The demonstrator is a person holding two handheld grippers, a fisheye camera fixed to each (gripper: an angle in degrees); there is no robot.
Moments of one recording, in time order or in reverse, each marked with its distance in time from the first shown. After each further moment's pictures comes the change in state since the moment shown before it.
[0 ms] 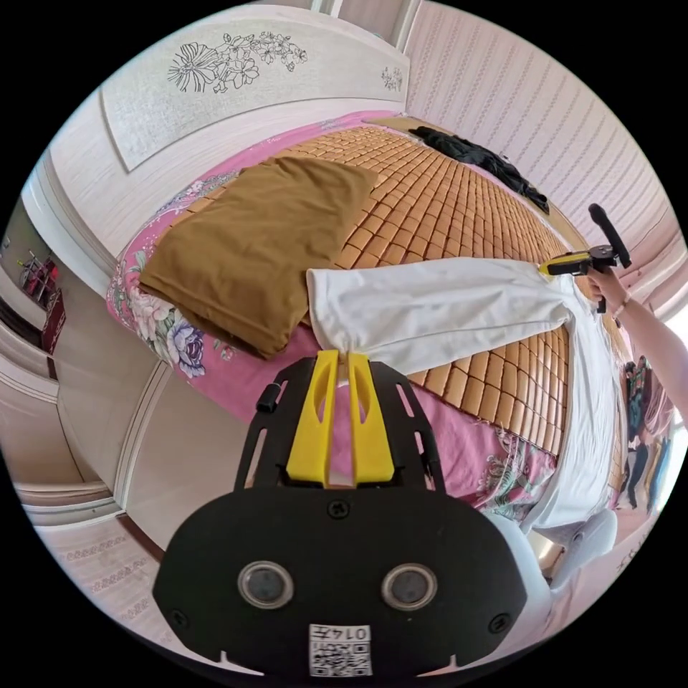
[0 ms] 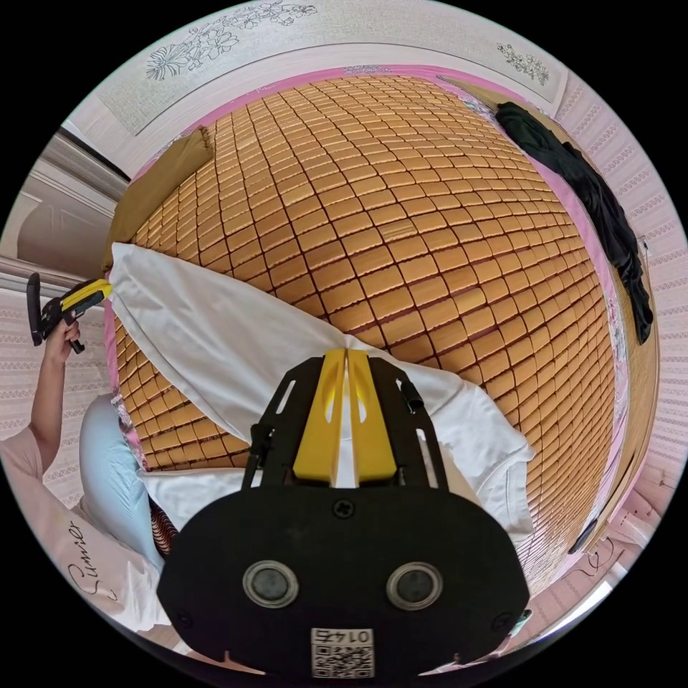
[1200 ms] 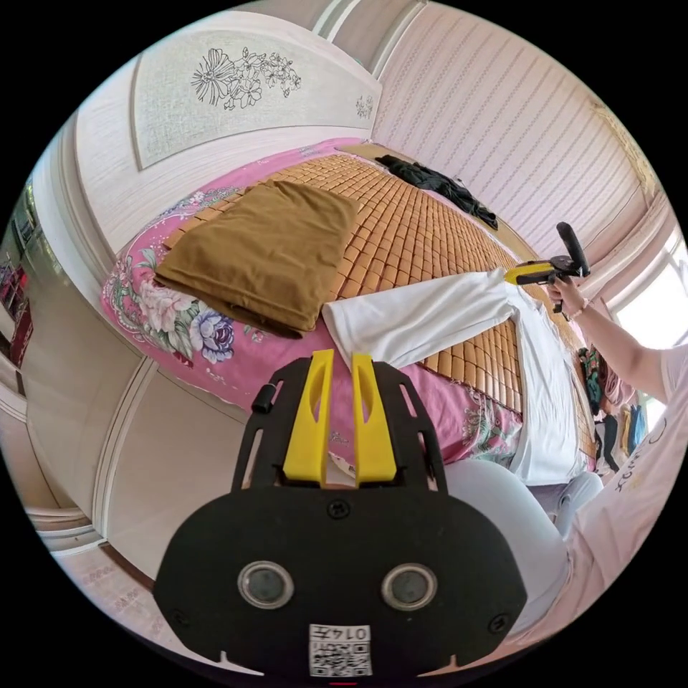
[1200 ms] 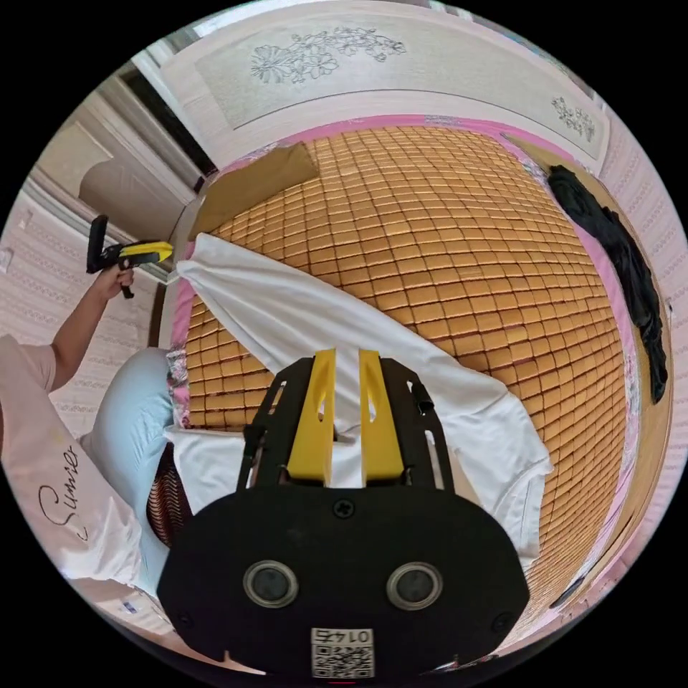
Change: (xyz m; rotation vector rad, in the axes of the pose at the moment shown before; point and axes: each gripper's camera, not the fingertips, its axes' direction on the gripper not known) left arm -0.075 0.030 -0.081 0.095 0.174 0.031; right arm -0.046 0.098 -0.078 0.134 -0.139 -0.239
